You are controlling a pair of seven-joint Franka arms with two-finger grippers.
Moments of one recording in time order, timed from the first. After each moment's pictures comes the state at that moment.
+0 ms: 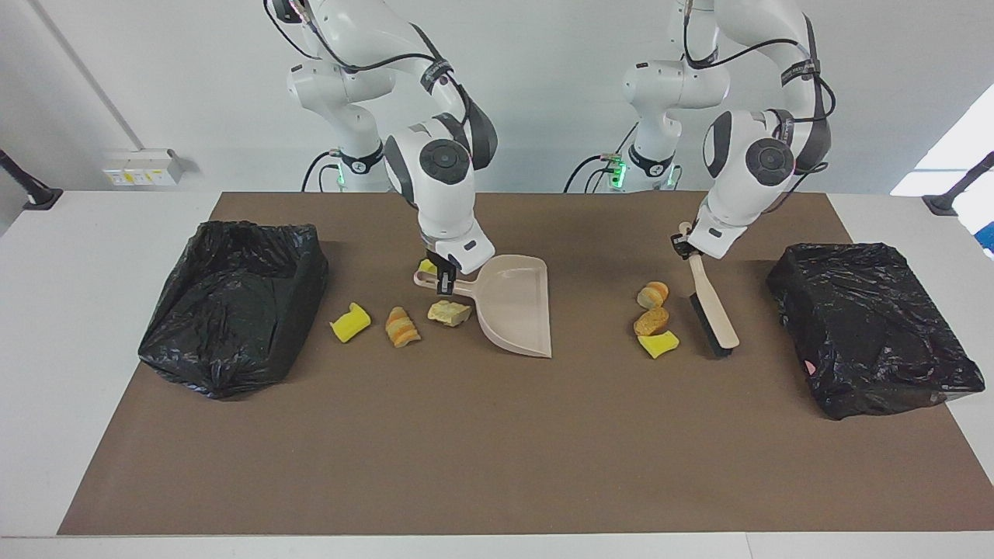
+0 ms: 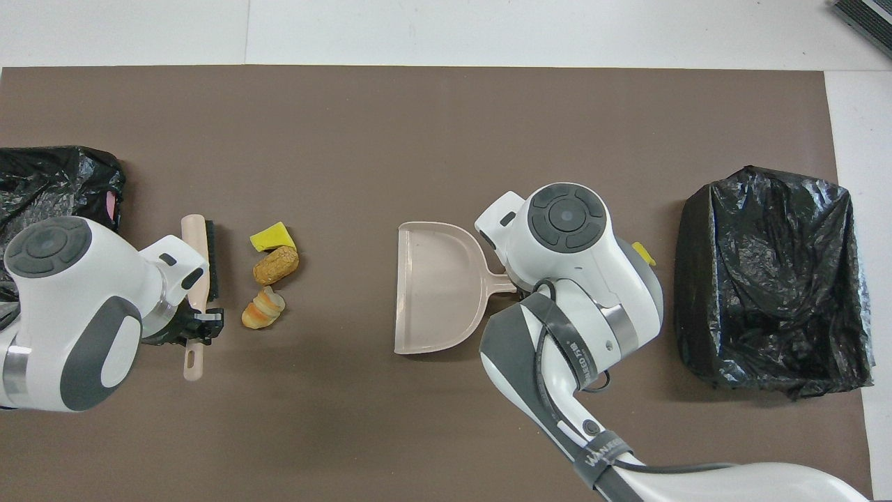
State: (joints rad) left arm -0.10 -0.09 -0.06 -2.28 0.03 1.92 -0.28; right arm 0.32 0.24 0.17 -1.86 -0.07 2.01 -1.00
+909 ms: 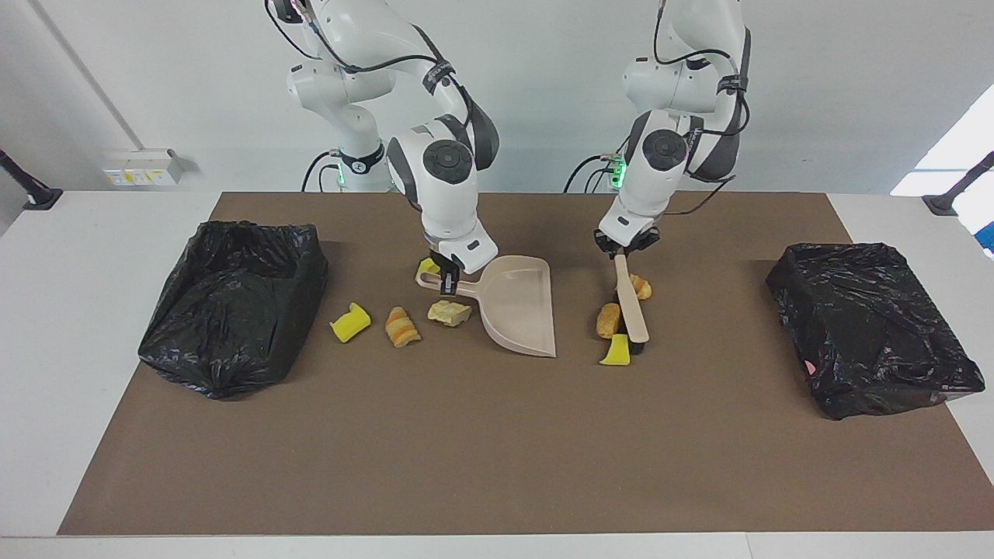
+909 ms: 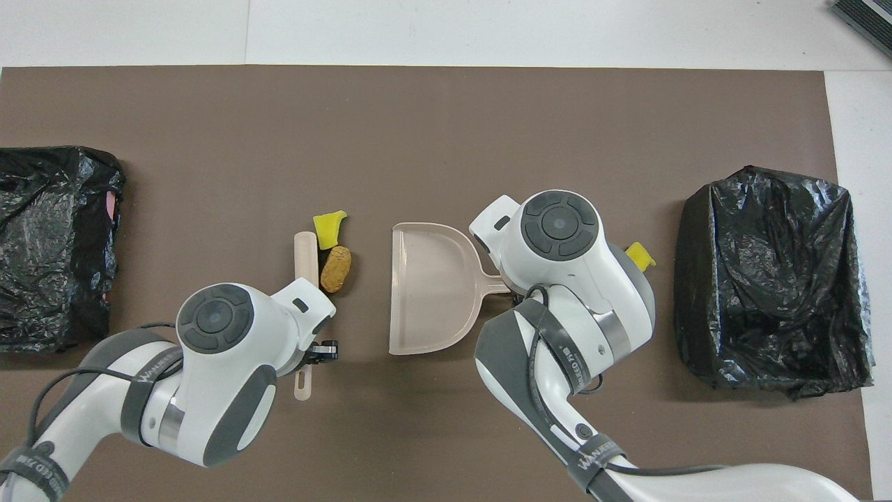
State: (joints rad) left arm -0.43 -0.09 -0.08 -2.38 -0.10 2.14 -0.40; right arm 0.34 0.24 0.17 -1.87 -0.07 2.04 -0.96
